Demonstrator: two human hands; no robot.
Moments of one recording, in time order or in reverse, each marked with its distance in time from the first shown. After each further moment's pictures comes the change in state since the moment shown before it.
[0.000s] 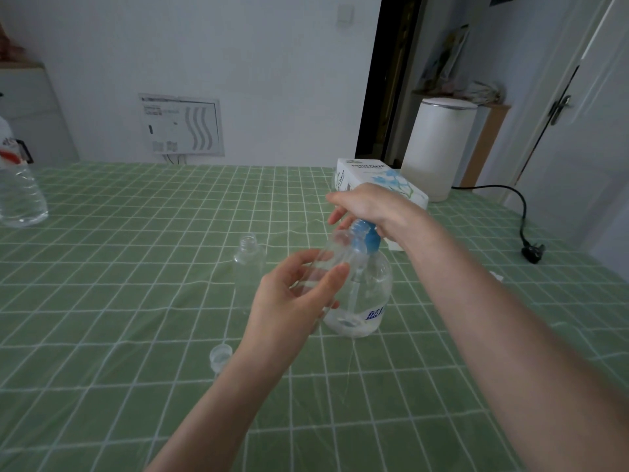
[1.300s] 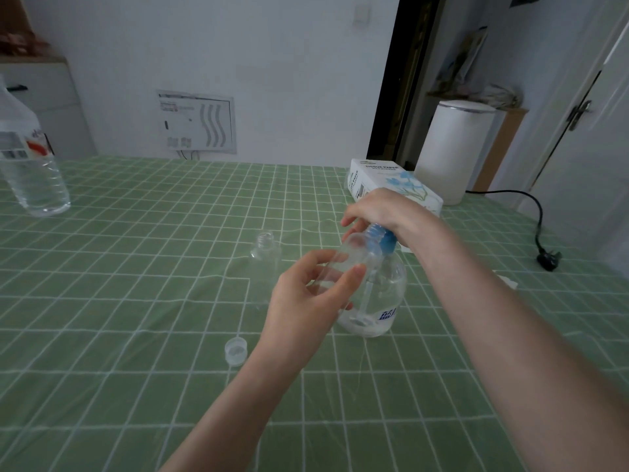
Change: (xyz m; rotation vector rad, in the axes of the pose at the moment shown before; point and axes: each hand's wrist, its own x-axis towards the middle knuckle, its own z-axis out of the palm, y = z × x) left_hand -0.001 -0.005 0.001 -0.005 0.028 0.006; right_hand 0.003 0.002 0.007 0.029 0.004 0.041
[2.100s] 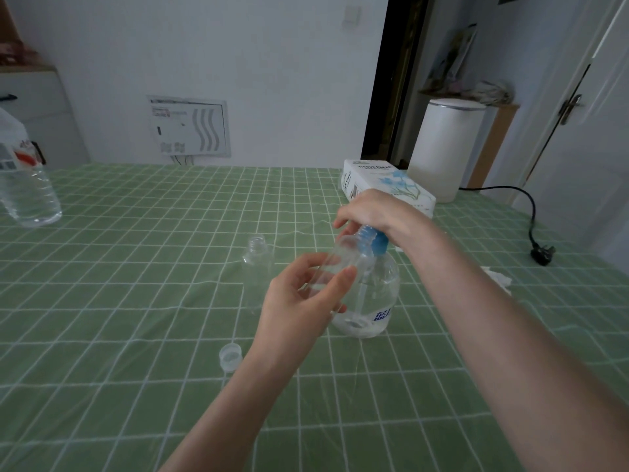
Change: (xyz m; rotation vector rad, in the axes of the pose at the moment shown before) left_hand 0.001 0.001 -0.001 -0.018 -0.016 -0.014; right_hand -0.001 0.000 -0.001 -0.012 -0.008 -0.022
